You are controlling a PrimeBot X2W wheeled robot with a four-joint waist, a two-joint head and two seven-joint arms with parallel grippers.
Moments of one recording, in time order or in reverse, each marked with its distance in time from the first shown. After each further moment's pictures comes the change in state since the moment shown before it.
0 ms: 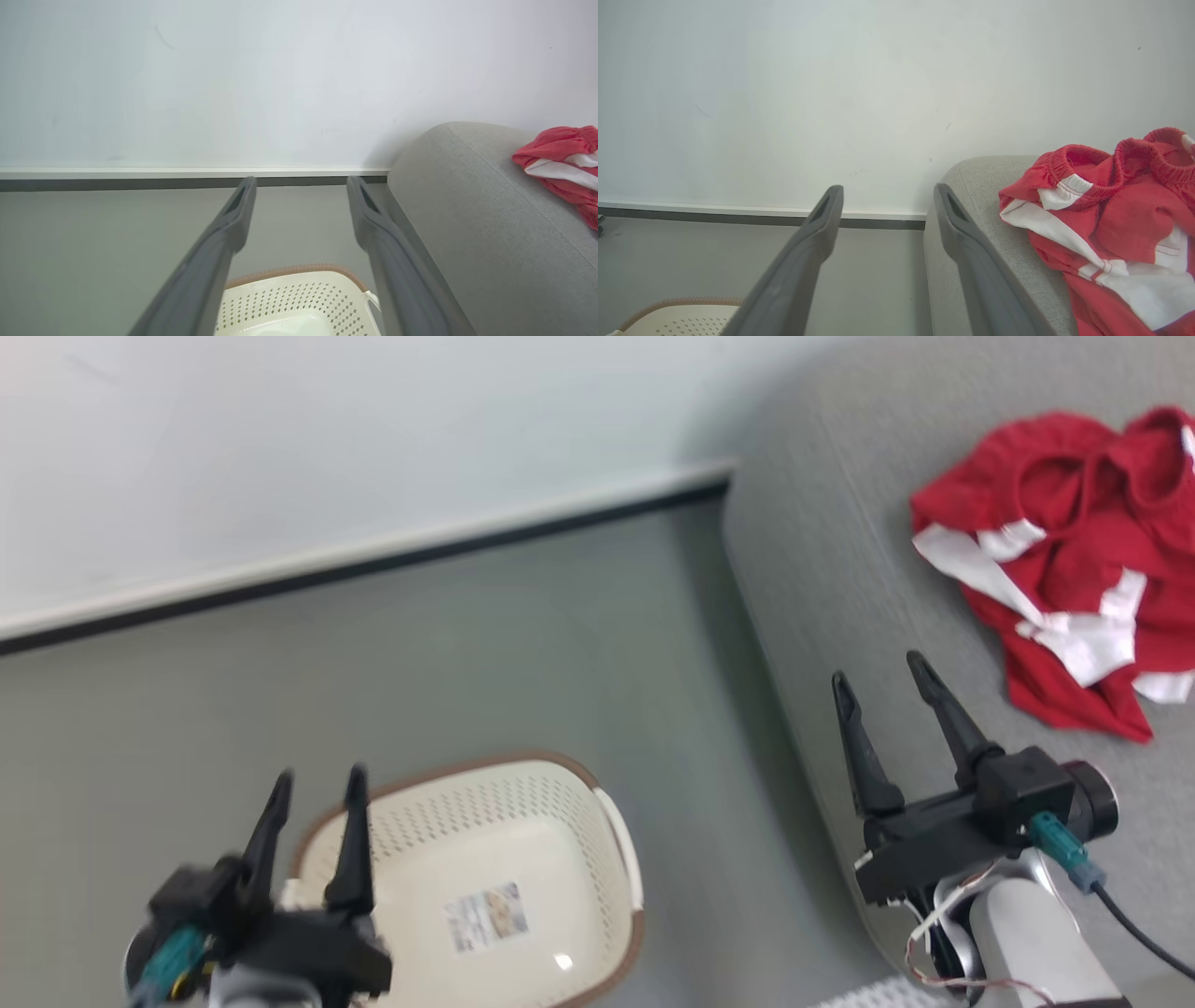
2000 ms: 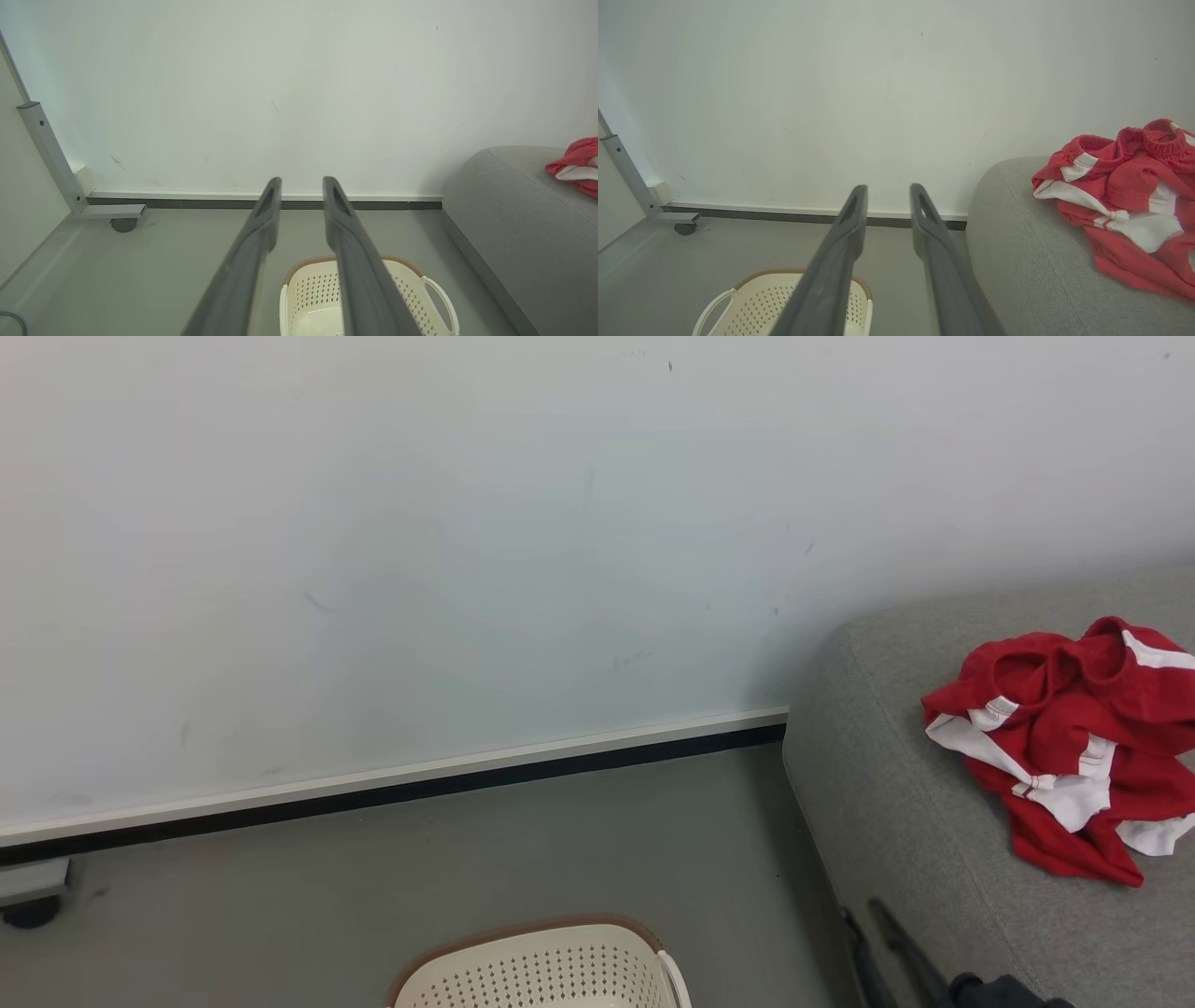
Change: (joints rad) left arm 0.530 -0.190 0.383 -0.195 0.380 -0.163 0.001; right arm 0.403 0.013 0.032 -0.121 0.019 0.000 0.000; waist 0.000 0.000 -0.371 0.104
